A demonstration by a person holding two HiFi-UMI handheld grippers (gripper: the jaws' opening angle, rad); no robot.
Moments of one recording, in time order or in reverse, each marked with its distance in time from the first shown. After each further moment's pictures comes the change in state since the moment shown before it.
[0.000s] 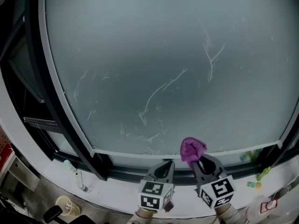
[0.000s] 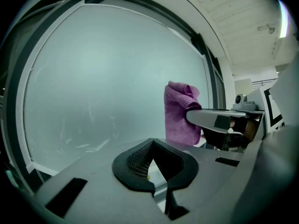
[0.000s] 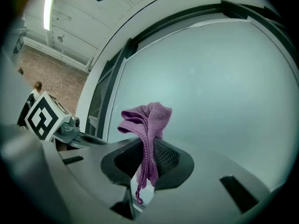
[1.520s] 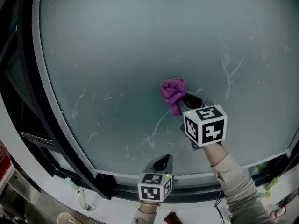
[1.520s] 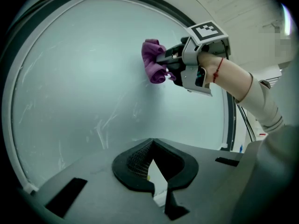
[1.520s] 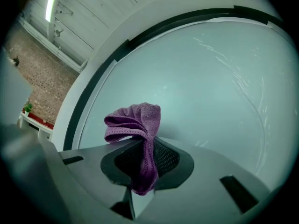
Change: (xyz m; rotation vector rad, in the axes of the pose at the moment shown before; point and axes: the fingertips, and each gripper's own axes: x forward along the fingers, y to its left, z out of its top) left arm 0.082 0.121 0.061 0.001 -0.043 0.044; right arm 0.236 -0.075 0.200 -0.079 -0.166 -0.074
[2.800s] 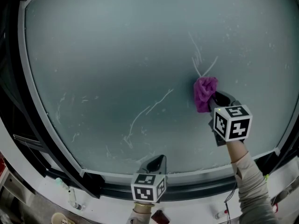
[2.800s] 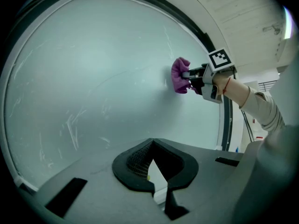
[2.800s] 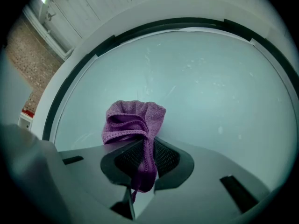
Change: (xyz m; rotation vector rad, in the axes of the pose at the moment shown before) left arm 0.028 -0.070 0.003 -0.021 0.009 -0.035; right arm -0.105 -0.179 -0.020 -0.055 0.061 -0.237
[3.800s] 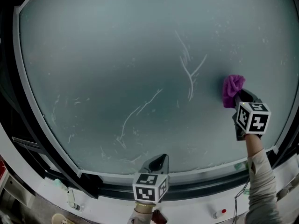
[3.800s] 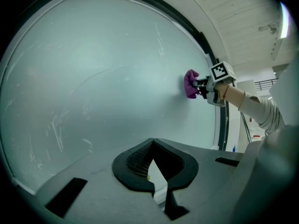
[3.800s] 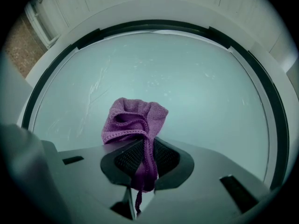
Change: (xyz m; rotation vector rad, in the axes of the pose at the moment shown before) left arm 0.018 -0.038 0.004 0.024 0.001 -0.041; right arm -0.048 -0.142 -0.026 0.000 0.038 -0.244
